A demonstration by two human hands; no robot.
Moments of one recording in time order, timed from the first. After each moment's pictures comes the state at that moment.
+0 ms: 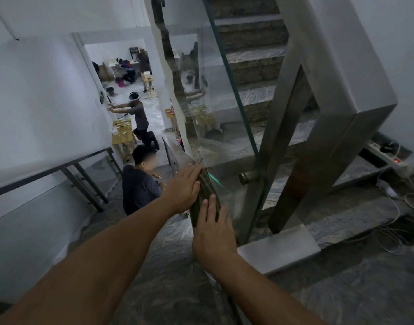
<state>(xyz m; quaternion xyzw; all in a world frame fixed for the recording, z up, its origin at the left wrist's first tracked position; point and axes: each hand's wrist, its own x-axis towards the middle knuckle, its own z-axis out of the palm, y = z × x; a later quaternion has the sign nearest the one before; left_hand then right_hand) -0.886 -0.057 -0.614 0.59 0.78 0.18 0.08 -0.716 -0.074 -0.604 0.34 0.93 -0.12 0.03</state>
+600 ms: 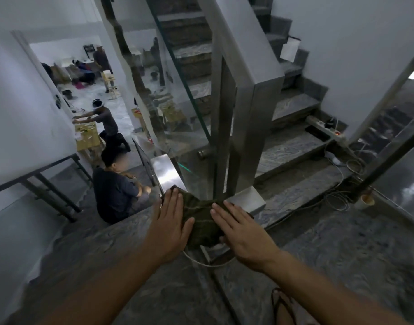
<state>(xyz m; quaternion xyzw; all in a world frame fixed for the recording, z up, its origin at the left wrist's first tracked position) -0.735 -0.160 -0.608 0.60 0.79 0.10 0.06 -0.537 -0.048 -0.623 0.19 0.98 -0.03 -0.07</state>
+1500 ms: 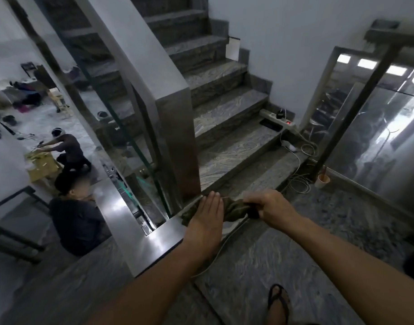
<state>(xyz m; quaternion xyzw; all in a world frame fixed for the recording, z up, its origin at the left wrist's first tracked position) -0.592 -0.028 -0.604 0.77 0.64 -0.05 -0.02 -0.406 0.081 -0.605 0.37 0.89 -0.20 -0.17</state>
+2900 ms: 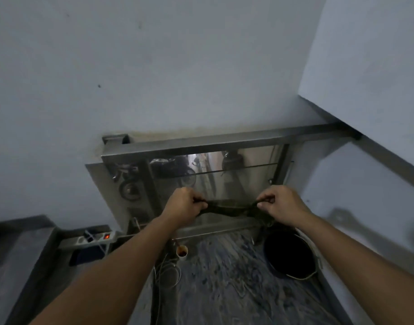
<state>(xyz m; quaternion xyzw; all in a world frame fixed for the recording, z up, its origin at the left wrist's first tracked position) -0.104 0.548 -0.365 0.90 0.30 0.09 0.31 0.095 0.367 -0.358 0.86 0.44 -0.10 -0.24</state>
